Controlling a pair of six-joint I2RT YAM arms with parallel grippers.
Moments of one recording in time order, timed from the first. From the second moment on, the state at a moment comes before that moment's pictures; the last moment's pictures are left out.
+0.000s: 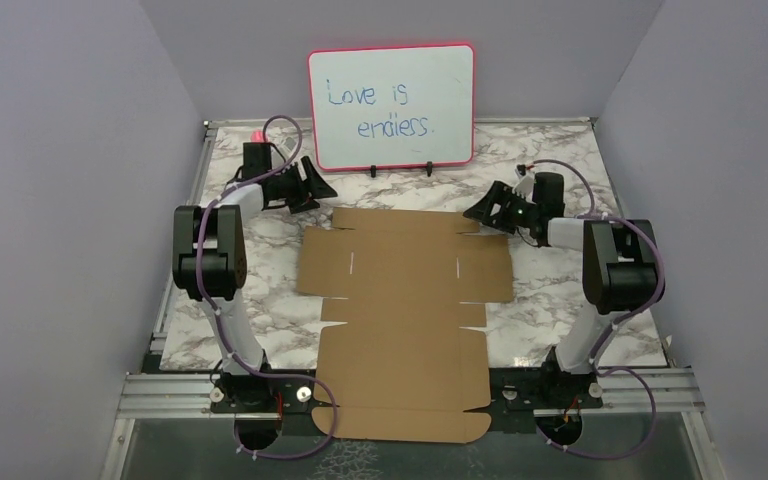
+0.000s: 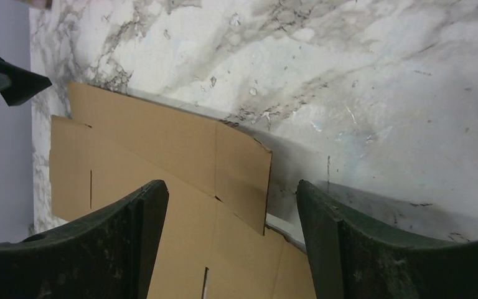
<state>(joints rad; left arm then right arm) 0.02 1.92 1.25 -0.12 0.72 -0.46 0.01 1.79 0.86 0.29 -0.61 0.44</state>
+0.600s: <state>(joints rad) -0.03 2.09 1.32 -0.15 0.80 -0.40 0.01 1.94 0.86 0.40 -0.80 0.45</state>
